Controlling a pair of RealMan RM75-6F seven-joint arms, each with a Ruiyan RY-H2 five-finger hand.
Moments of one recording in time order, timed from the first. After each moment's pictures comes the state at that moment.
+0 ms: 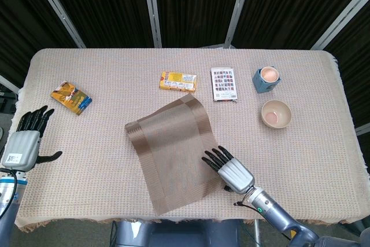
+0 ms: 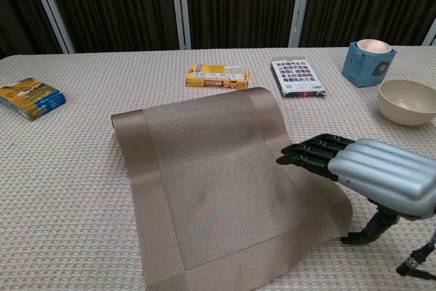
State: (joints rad) left arm -0.27 -1.11 -0.11 -1.78 1.29 1.33 0.19; right arm 0.47 -1.59 -0.04 -1.36 -1.72 1.09 -0.22
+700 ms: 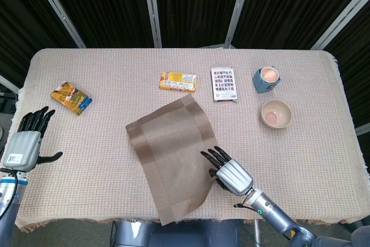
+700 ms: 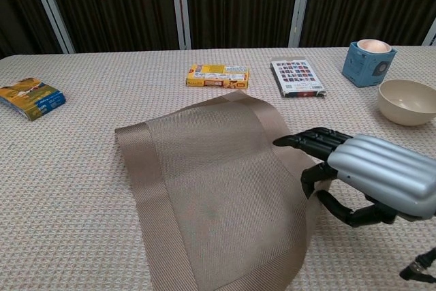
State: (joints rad) left arm -0.27 -1.11 -0.11 -1.78 1.28 1.32 0.19; right arm 0.47 -1.63 -0.07 -1.27 -1.81 1.23 -0.07
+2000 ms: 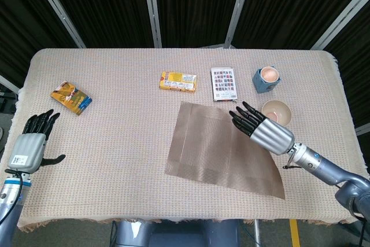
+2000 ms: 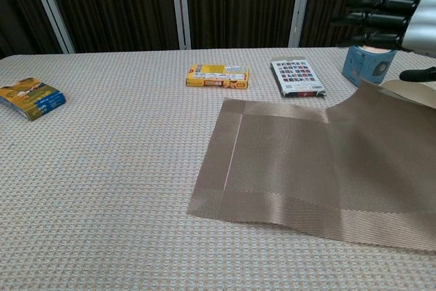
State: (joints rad) left arm -0.28 -1.12 -0.09 -1.77 1.29 1.30 0.21; right arm 0.65 -1.42 0.01 -0.77 -2.00 1.52 -0.21
